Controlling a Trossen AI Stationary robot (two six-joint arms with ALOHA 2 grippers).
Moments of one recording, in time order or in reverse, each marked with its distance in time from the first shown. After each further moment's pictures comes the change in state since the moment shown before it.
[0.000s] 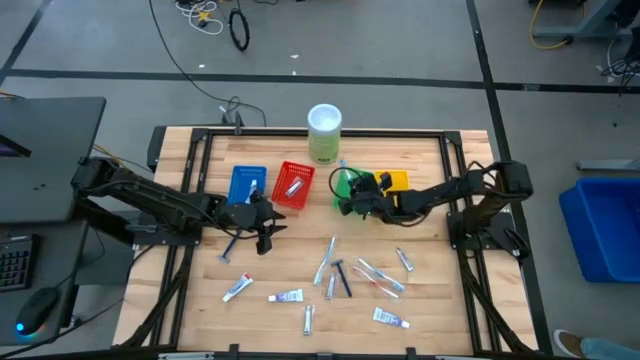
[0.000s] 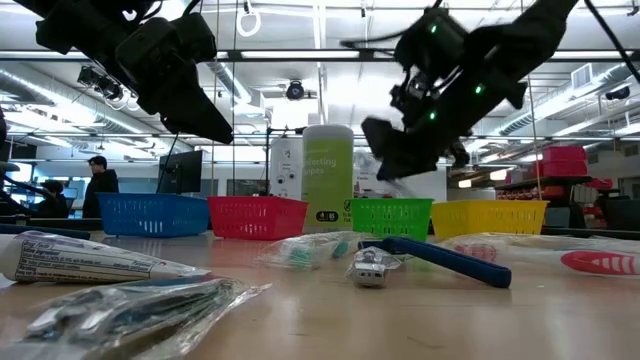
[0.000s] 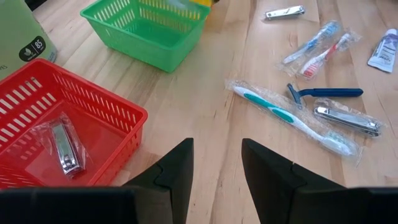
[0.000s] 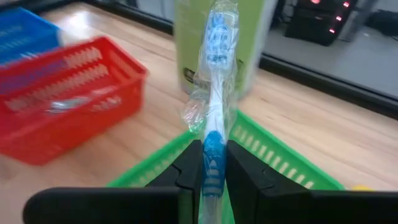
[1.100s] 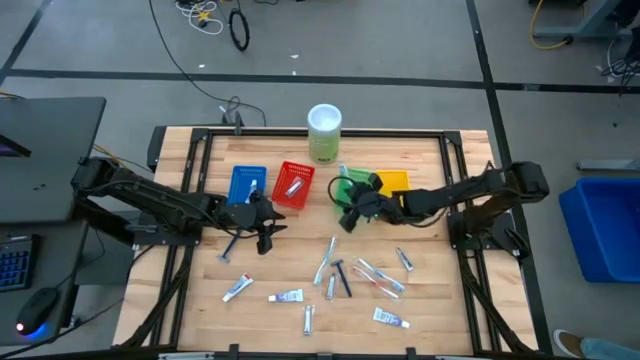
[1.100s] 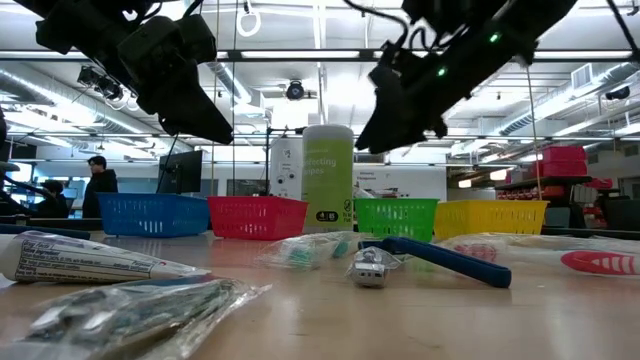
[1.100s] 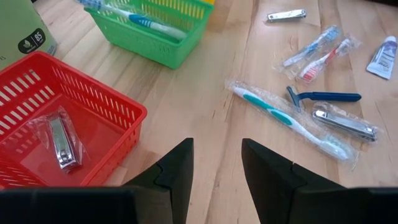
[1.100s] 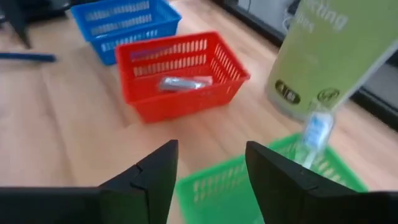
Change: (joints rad) left arm 0.000 0.000 0.000 -0.002 0.000 -0.037; right arm 0.066 -0.131 0.065 -0.118 -0.268 -0.239
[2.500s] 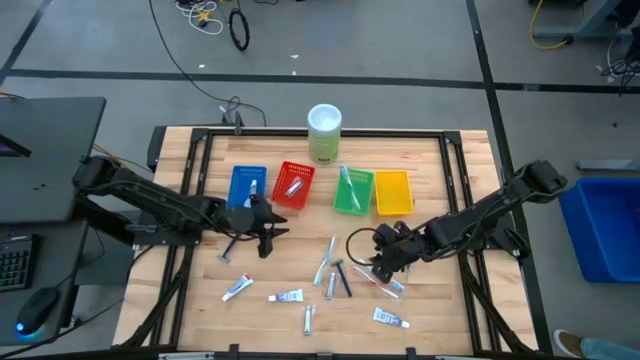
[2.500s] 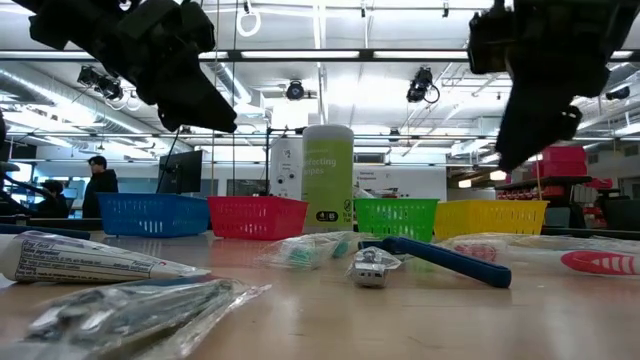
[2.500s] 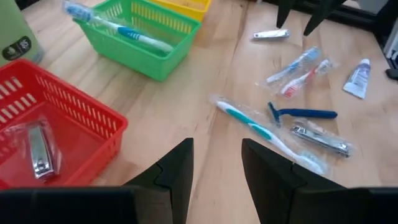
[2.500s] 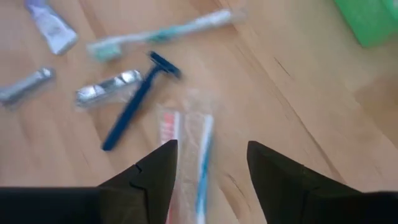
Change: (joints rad) left arm -0.051 0.012 0.000 0.061 -0.028 -0.056; right arm 0.388 -0.125 0.002 -0.515 -0.254 0.596
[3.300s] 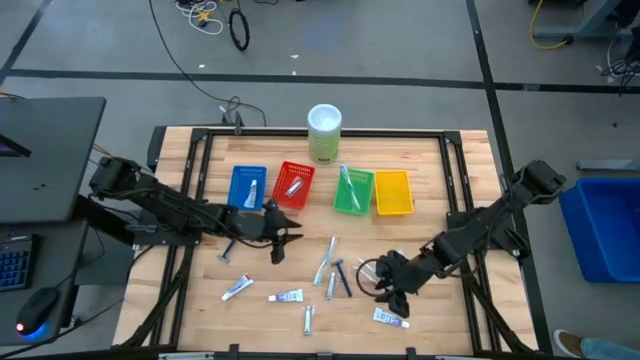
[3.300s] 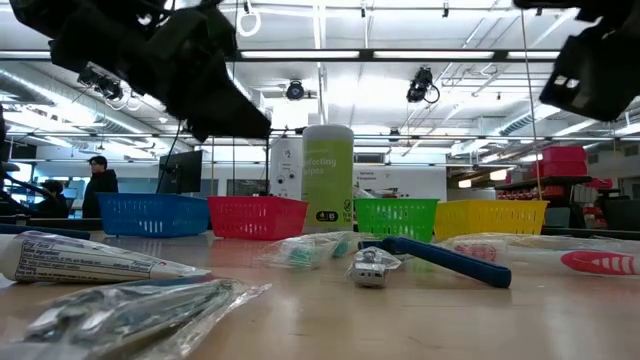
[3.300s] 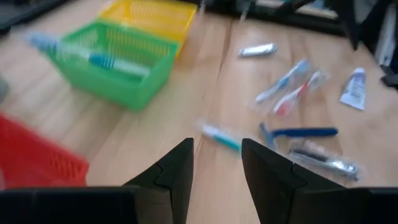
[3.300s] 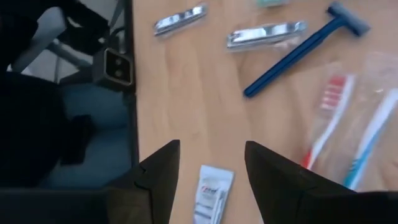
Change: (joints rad) left arm -0.010 0.213 -0.001 0.337 -0.010 0.108; right arm 0.176 0.012 0.000 0.235 -0.233 -0.080
